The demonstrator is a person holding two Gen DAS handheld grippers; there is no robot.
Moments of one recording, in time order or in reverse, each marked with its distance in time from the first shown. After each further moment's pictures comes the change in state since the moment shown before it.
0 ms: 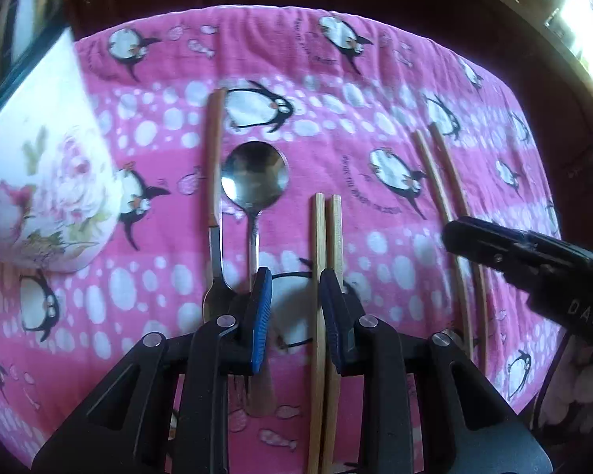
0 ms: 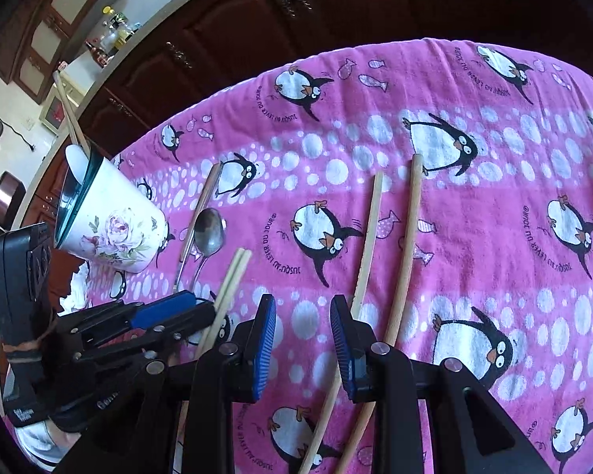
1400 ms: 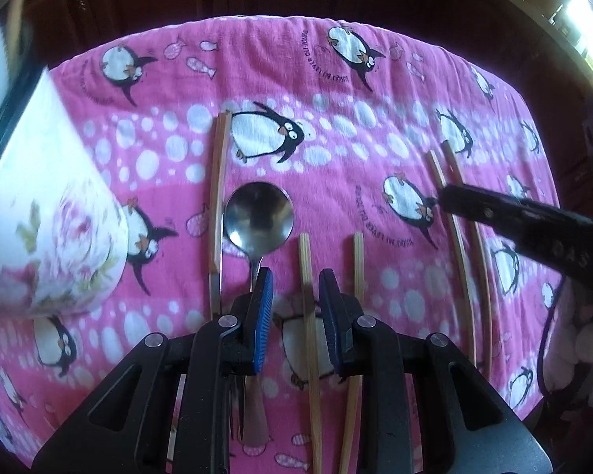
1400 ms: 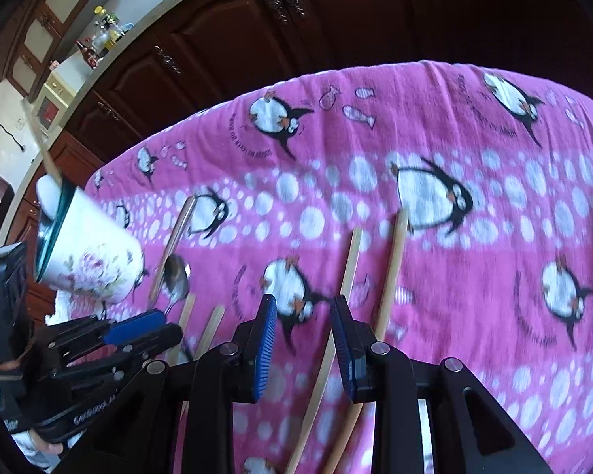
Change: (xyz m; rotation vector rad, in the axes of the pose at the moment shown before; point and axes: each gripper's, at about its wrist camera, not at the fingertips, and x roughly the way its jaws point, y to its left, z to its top) left arm 0.005 0.000 0.033 0.027 0.024 0.017; right arm 0.015 -0.013 0.043 -0.024 0.001 -0.046
